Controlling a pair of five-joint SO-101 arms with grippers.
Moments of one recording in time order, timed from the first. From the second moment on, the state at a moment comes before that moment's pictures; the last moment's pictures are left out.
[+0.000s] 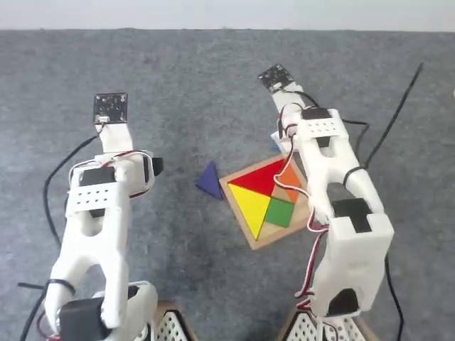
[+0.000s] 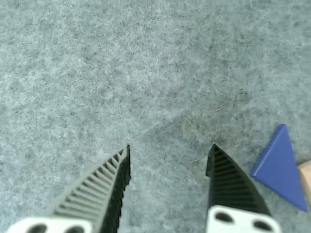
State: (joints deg) left arm -14.2 -22.5 50.2 45.1 1.3; right arm -12.0 24.3 1.5 49.1 25.0
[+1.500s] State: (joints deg) left arm -12.2 -22.5 51.2 45.1 1.3; right arm -12.7 29.0 -0.2 49.1 27.5
